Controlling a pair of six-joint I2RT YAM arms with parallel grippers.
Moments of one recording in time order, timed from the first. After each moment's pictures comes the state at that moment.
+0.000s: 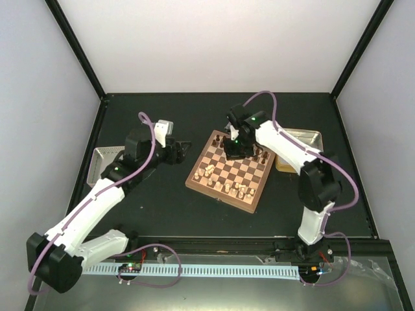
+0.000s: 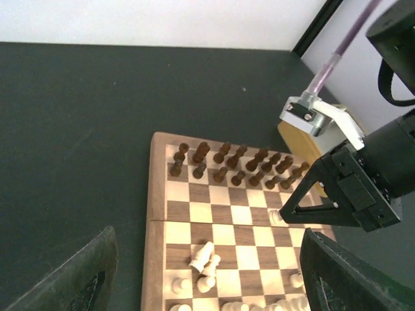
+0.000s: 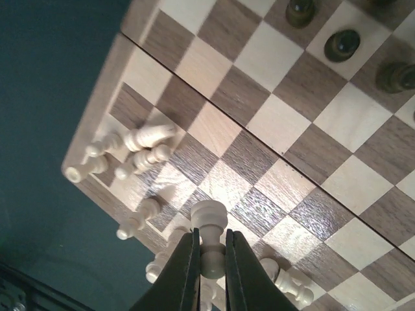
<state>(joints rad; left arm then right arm) -0.45 0.98 0.84 -0.26 0.21 -0.34 0.59 1.79 1.52 -0.98 -0.23 0.44</state>
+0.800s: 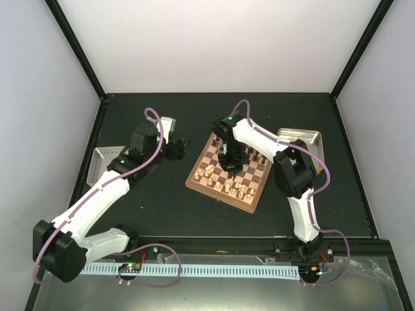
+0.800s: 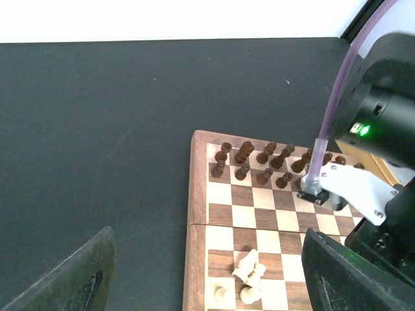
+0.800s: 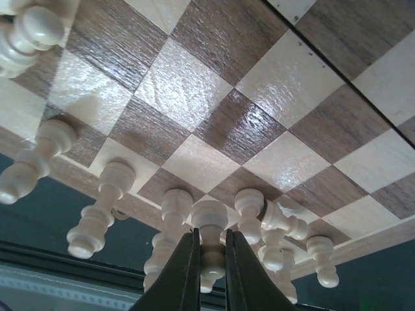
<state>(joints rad) -0.44 1.10 0.87 -0.27 0.10 -0.26 0.66 2.10 1.79 -1.45 -0.20 0.39</state>
